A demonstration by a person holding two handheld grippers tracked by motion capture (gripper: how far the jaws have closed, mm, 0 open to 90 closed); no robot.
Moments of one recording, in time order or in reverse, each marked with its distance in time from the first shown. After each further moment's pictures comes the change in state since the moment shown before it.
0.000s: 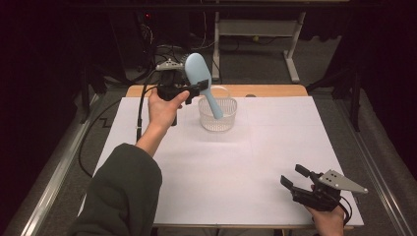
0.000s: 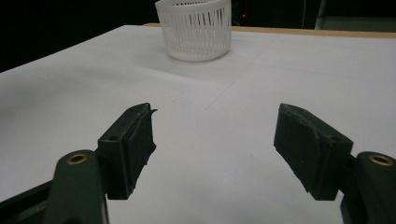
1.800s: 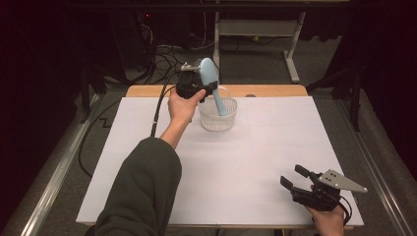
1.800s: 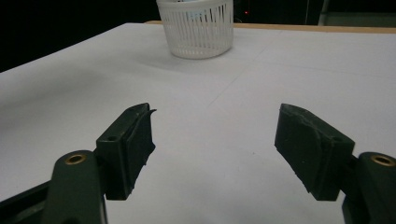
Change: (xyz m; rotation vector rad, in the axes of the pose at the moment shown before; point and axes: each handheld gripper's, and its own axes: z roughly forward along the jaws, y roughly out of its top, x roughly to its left) left arm 0.013 -0.014 0.072 0.064 0.107 -0.043; right arm -0.001 -0.001 0.001 0.010 0.010 0.007
